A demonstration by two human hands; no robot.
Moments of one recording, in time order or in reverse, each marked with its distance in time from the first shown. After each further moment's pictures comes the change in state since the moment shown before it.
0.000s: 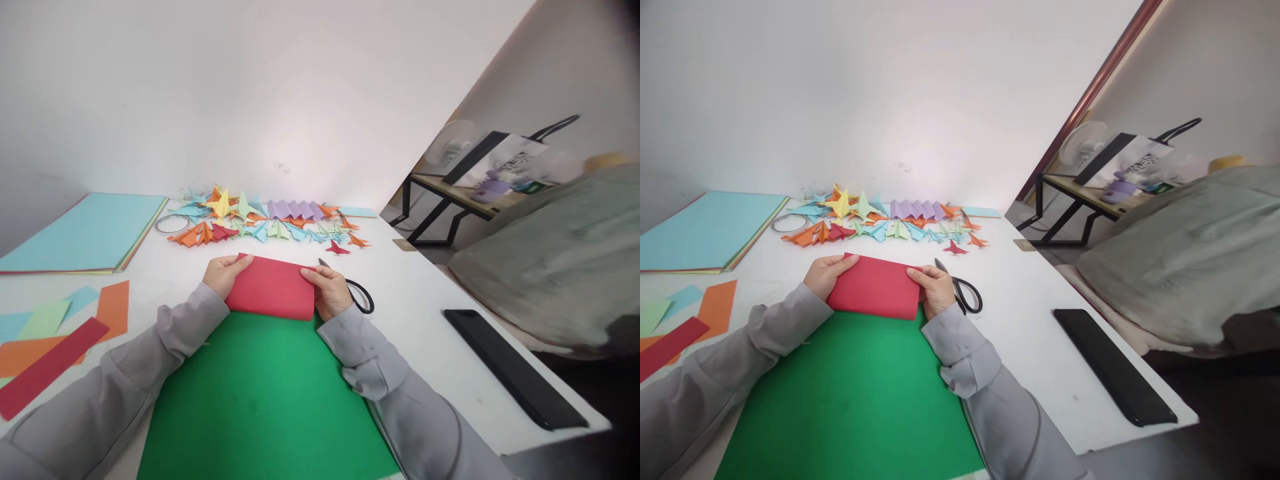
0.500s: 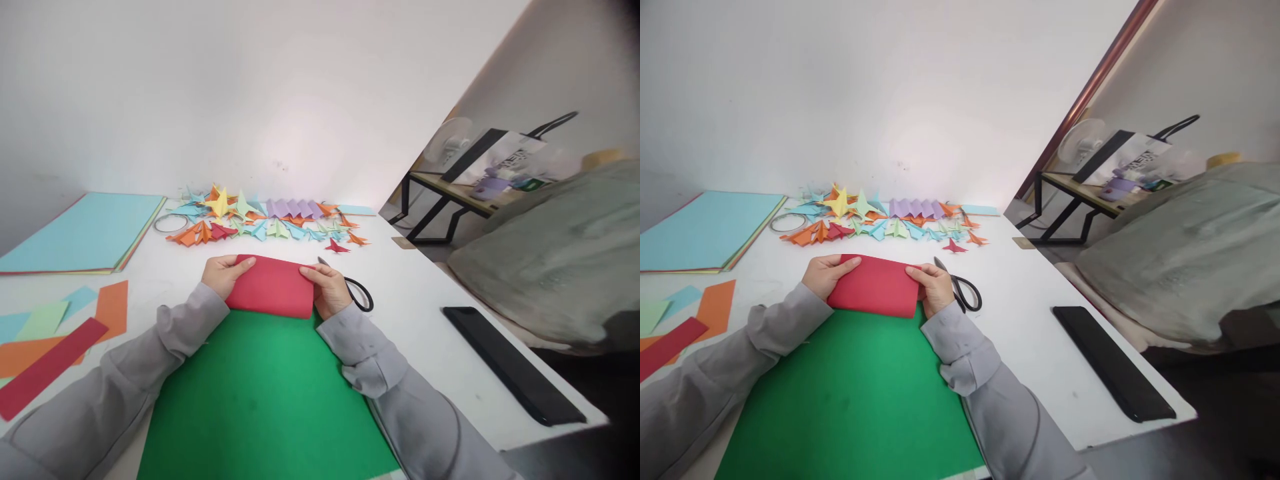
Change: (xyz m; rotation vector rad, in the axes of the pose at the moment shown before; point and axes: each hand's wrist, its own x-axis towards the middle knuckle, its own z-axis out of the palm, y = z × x) left_hand -0.002 -0.001 0.000 0.065 0.031 0.072; right_hand 0.001 0.000 -0.001 0.002 -0.017 0.001
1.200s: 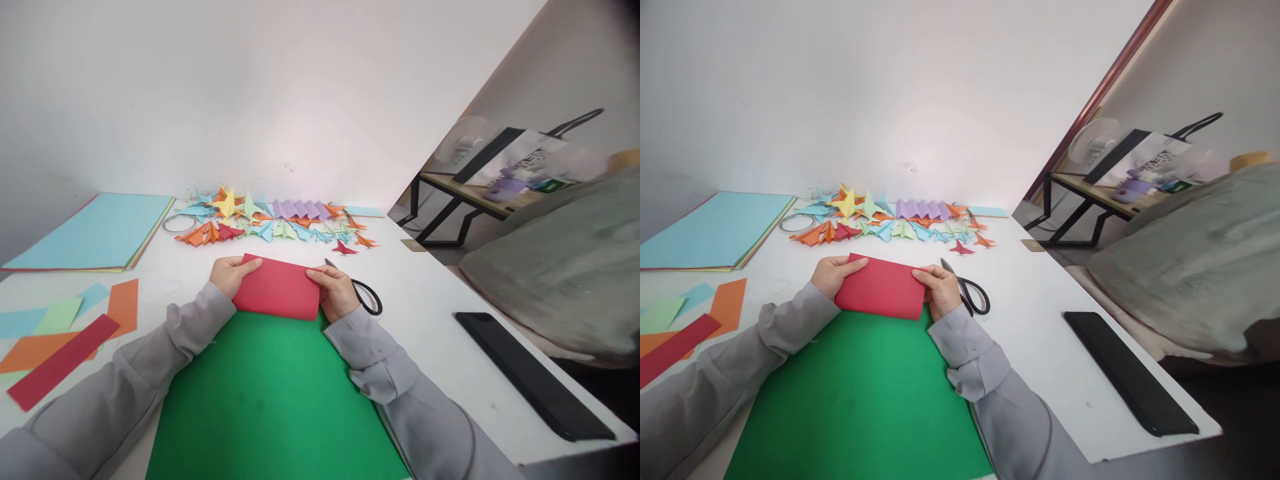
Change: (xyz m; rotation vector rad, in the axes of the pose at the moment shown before) left_hand 0.002 0.000 0.001 -0.034 0.043 -0.076; right_hand -0.002 -0.002 0.002 -0.058 0.006 0.018
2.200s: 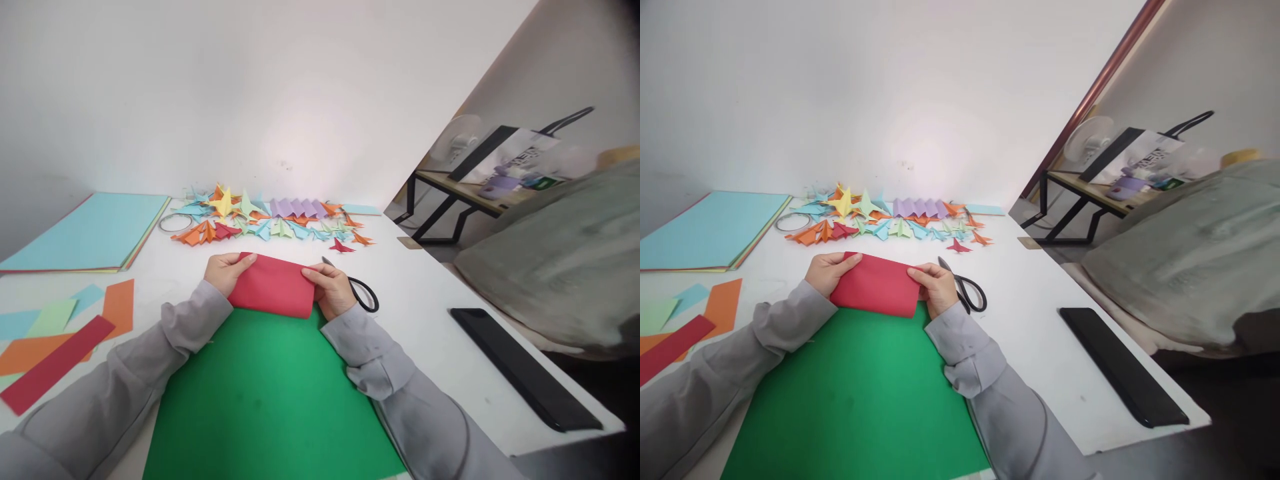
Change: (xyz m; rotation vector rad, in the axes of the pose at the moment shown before) left_hand -0.001 0.002 -0.002 0.047 -0.027 0.117; right_hand -0.001 0.001 -0.001 -0.024 -0.023 0.000
